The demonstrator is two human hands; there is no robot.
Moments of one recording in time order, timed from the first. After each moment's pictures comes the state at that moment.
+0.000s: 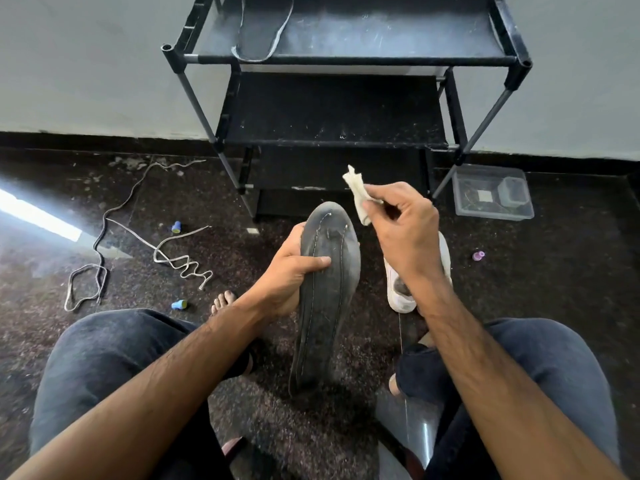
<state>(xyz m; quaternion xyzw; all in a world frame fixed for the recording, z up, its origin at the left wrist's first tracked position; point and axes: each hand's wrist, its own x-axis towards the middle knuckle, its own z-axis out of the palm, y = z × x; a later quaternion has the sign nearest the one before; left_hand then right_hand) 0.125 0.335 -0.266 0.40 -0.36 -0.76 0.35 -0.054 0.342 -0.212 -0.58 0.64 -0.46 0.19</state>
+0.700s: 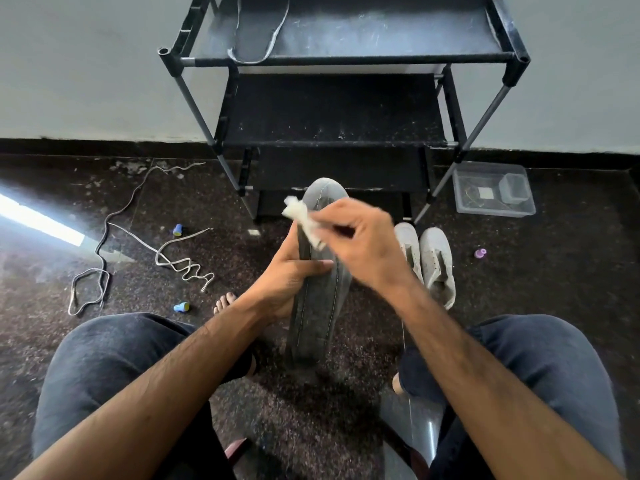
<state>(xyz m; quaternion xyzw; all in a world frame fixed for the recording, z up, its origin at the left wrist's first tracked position) 0.124 0.341 -0.256 0.34 -0.36 -0.79 0.36 -0.020 0.347 -0.213 -0.67 0.54 -0.43 0.28</state>
